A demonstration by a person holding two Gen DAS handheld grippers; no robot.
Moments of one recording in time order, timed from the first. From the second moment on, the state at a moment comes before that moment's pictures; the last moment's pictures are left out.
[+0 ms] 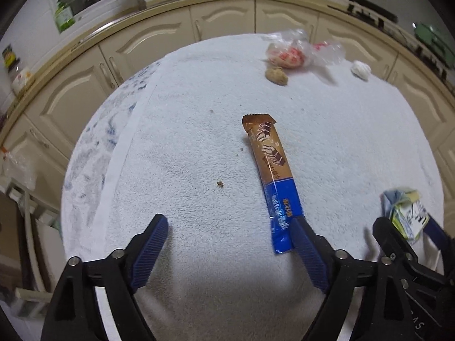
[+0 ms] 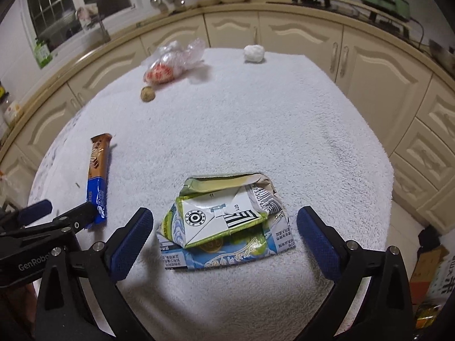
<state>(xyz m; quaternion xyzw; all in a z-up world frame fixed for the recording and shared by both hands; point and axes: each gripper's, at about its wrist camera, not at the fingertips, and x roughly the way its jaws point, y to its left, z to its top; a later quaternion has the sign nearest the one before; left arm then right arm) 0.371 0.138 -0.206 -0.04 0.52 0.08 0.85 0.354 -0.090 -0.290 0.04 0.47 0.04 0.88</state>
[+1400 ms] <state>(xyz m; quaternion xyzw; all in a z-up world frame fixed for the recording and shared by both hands) 0.384 0.163 -0.201 -0.16 0.50 0.08 0.85 0.346 -0.088 -0.292 0.01 0.44 0.01 0.90</state>
